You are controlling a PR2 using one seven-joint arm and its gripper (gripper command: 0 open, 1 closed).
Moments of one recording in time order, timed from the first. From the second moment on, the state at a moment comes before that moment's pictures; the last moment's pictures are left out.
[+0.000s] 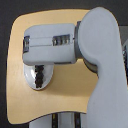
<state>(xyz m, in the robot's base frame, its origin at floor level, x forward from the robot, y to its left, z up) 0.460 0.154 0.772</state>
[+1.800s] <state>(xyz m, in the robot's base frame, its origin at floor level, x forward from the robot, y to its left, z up) 0.520 0.076 0.935</state>
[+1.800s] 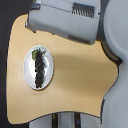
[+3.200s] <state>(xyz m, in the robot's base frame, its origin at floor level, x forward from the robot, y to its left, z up) 0.513 -0.195 0.940</state>
